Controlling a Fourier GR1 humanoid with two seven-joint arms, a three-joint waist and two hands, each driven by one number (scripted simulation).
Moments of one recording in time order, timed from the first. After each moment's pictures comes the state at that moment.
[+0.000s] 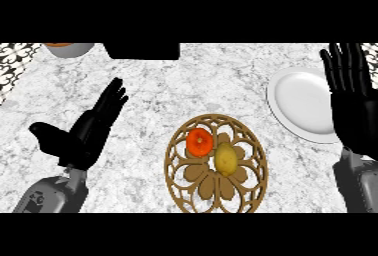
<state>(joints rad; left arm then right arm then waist) -0.22 0.31 -0.27 -1.66 0.30 0.20 0.20 -0.29 -0.27 -0.03 -1.67 -0.15 -0.02 -0.23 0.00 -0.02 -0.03</state>
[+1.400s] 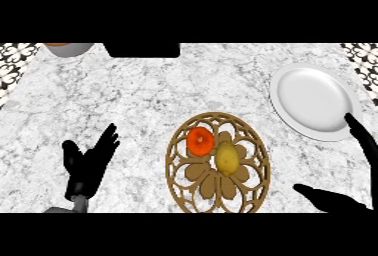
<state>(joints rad) 0.00 0.26 -0.23 -1.42 0.28 0.18 0.18 0.20 -0.37 0.08 -2.04 0.43 -0.22 0.30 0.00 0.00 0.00</state>
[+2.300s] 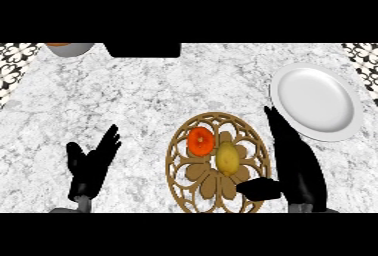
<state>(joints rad) 0.00 0.21 -0.20 -1.39 0.24 0.15 0.16 -0.13 -0.18 0.42 -1.95 0.80 0.07 0.94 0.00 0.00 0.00</state>
